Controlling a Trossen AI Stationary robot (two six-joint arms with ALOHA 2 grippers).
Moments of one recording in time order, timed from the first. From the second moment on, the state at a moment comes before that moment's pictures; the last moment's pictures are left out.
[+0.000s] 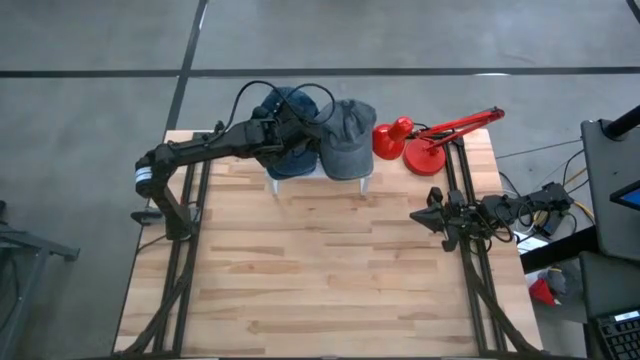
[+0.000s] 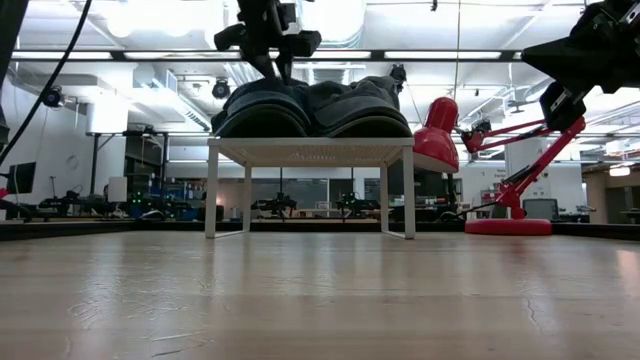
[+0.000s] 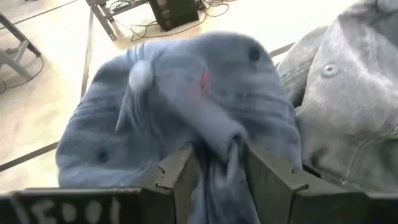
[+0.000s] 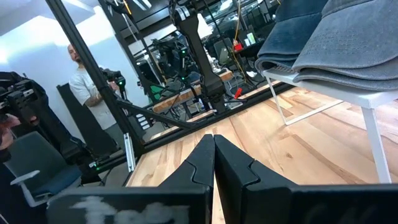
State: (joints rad) left arm 0.27 1.66 1.72 -0.90 -0.88 -0.55; right arm 0.32 0.00 0.04 0.06 0.34 0.45
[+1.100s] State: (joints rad) left arm 0.11 1.46 1.73 -0.97 -0.87 -0.48; right arm 0.32 0.00 0.04 0.06 0.34 0.45
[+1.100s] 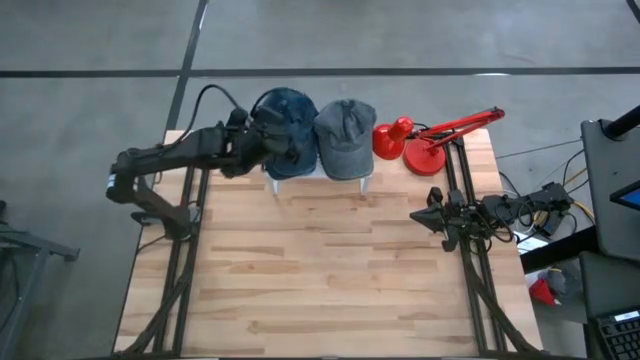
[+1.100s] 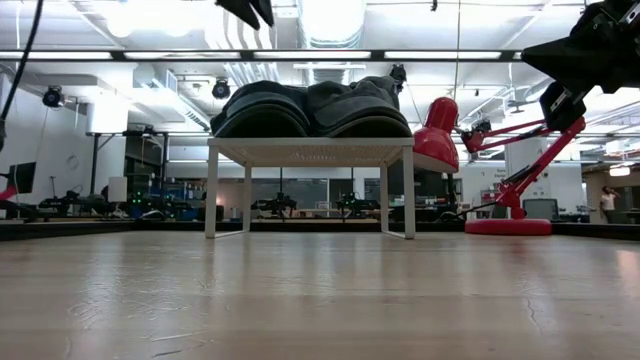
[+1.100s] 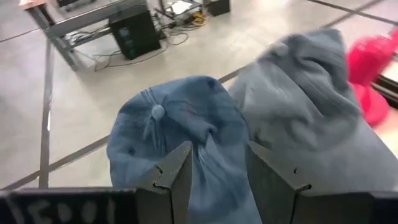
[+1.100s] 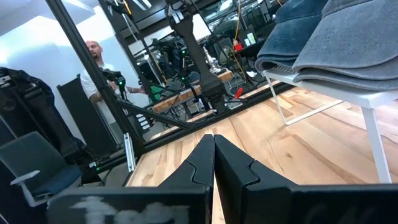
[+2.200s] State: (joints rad) left arm -0.32 1.27 1.25 -0.57 -0.65 -0.65; right arm 0.32 0.00 0.04 0.06 0.34 0.45
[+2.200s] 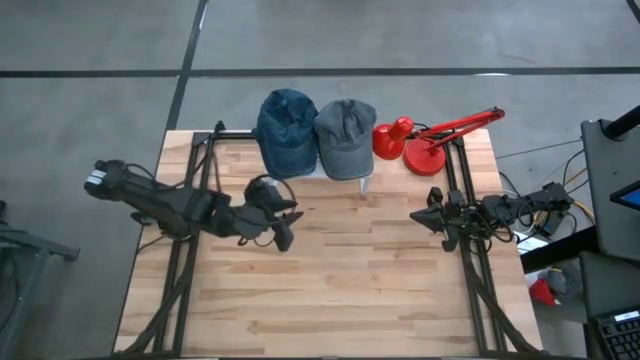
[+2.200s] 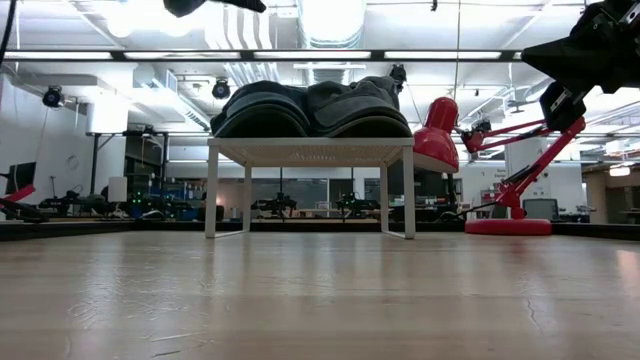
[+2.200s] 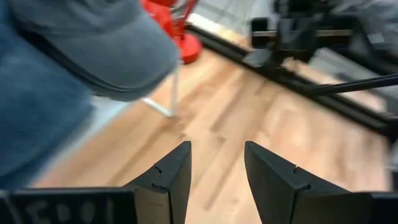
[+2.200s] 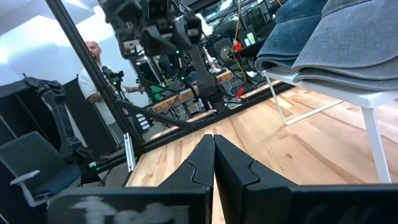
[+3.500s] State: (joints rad) left arm -0.32 0.09 0.24 -0.11 -0.38 -0.25; right arm 0.32 0.00 0.04 0.07 0.34 0.27
